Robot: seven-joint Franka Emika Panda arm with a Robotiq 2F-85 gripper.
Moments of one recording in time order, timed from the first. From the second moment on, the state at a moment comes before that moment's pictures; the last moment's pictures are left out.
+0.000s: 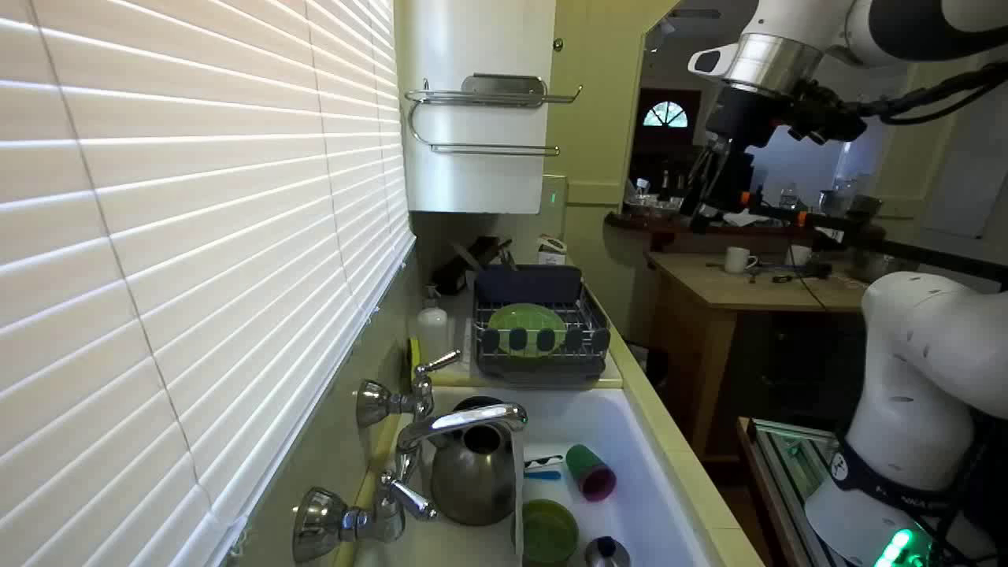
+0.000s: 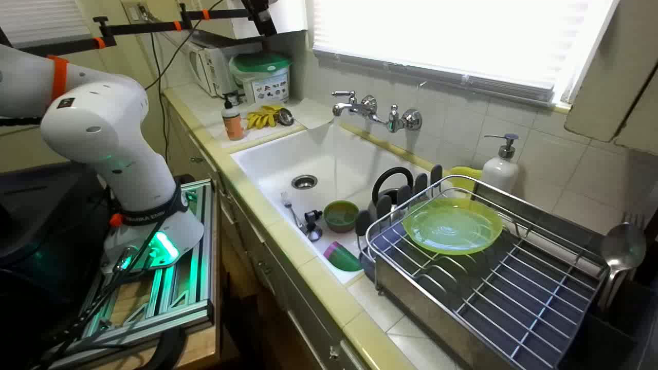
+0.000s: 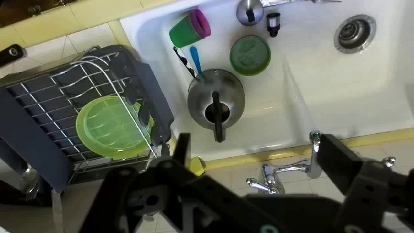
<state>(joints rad) -0.02 -1.00 0.01 -2.53 -0.07 1.80 -0.02</state>
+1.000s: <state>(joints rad) -0.05 -0.88 0.03 -2.59 -0.07 2.02 0.10</state>
